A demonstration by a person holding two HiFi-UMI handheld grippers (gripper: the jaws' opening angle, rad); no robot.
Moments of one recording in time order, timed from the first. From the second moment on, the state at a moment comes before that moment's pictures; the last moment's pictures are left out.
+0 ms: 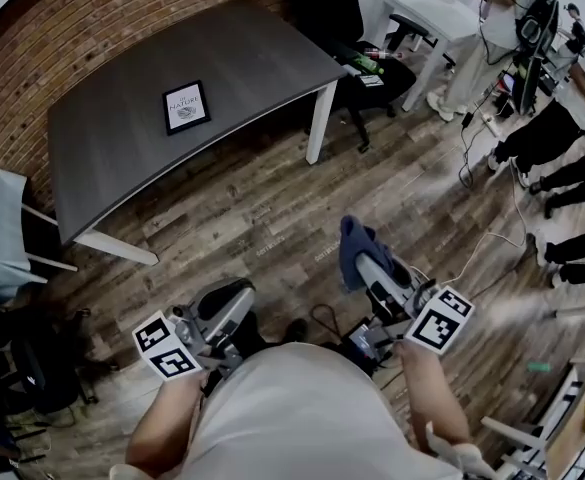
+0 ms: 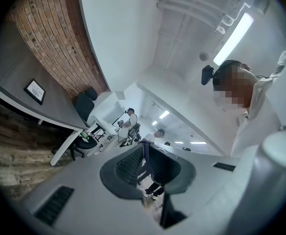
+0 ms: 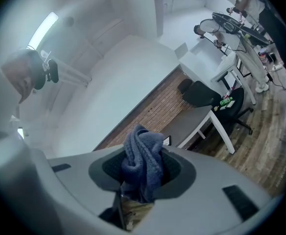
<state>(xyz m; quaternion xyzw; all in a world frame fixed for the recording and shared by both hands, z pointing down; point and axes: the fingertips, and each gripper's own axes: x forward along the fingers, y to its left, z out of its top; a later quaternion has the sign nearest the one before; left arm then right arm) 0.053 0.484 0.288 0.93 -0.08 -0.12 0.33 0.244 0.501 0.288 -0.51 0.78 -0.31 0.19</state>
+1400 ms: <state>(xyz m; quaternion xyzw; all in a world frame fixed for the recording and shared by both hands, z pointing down) 0.048 0.318 0.324 0.93 -0.10 -0.08 0.35 0.223 0.342 0.335 -0.52 0.77 -0.35 0.08</state>
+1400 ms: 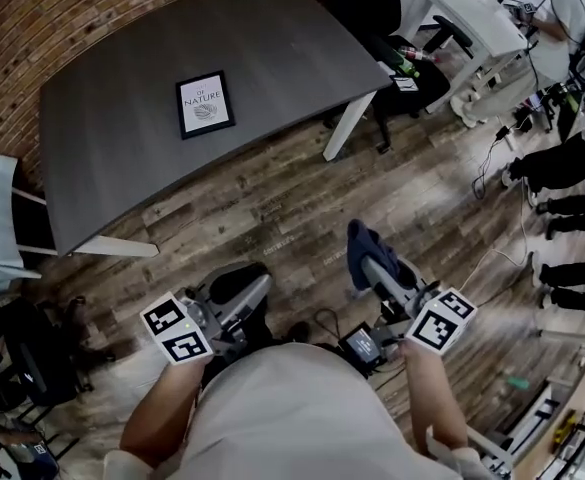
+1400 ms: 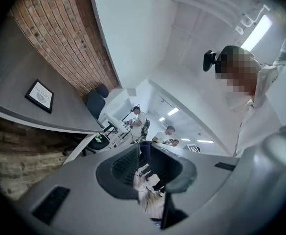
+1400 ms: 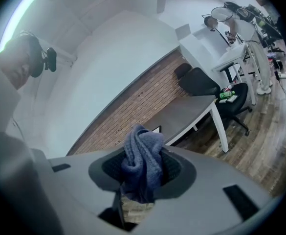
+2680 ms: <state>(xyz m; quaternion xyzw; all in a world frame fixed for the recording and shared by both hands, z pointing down) -0.029 -0.004 0.402 0.91 -0.30 0.06 0.27 0.126 -0.067 0.347 -0.39 0.85 -0.34 -0.04</state>
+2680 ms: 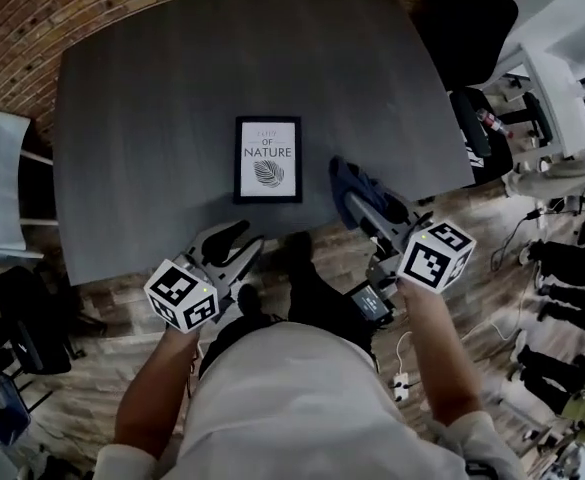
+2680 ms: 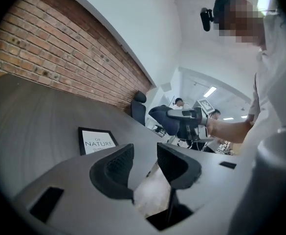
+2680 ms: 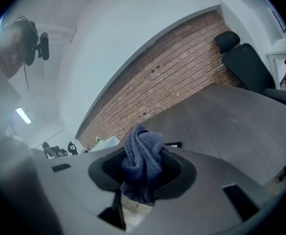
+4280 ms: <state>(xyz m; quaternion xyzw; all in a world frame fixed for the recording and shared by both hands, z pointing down) -0.011 -0.135 0.546 0.85 -0.29 0.42 0.14 -0.062 -0.323 0.500 -0.21 0.88 -0.39 -0.17</state>
